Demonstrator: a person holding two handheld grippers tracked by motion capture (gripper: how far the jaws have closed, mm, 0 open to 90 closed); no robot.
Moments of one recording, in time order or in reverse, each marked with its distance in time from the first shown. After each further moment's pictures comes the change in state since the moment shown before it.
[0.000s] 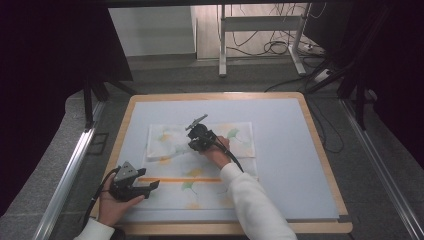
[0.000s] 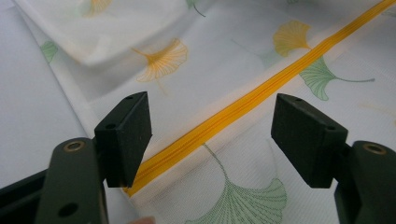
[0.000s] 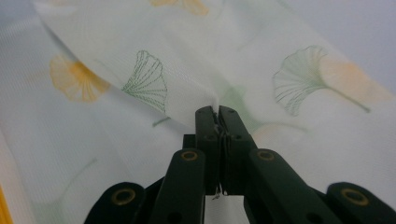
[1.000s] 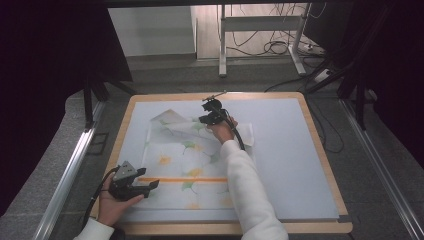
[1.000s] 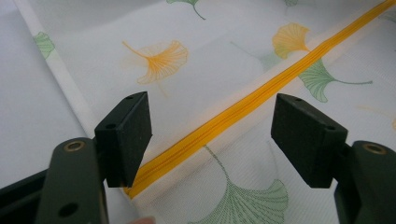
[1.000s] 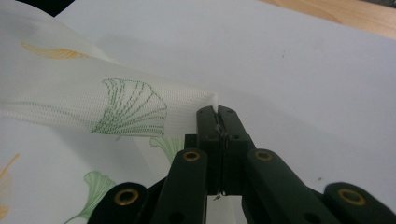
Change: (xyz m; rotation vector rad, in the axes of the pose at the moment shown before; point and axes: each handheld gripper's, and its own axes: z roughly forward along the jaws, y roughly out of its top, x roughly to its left) left arm 0.003 0.000 0.000 -0.006 -0.011 -0.004; right arm -0.090 0.026 0.005 -0.121 -0.060 0.299
